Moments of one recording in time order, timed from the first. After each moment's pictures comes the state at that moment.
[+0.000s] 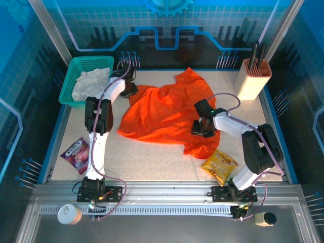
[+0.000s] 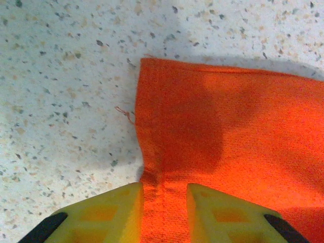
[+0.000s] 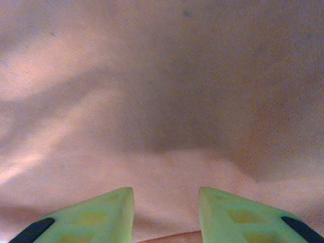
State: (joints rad) left arm -0.12 2.43 2.10 -0.83 -0.13 -0.53; right arm 0.40 1.63 0.99 -0.67 -0.03 0.59
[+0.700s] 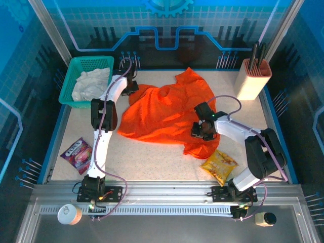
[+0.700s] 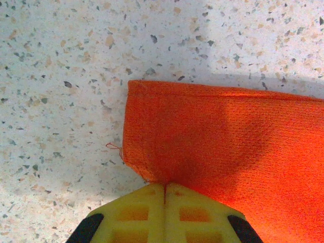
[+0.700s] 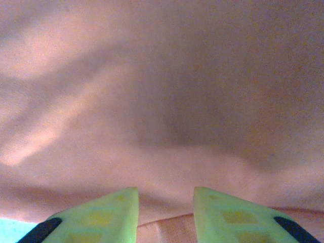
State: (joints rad) left arm -0.11 2.63 2.43 -0.99 -0.12 -0.47; right arm 0.44 1.56 0.91 -0.62 -0.06 0.65
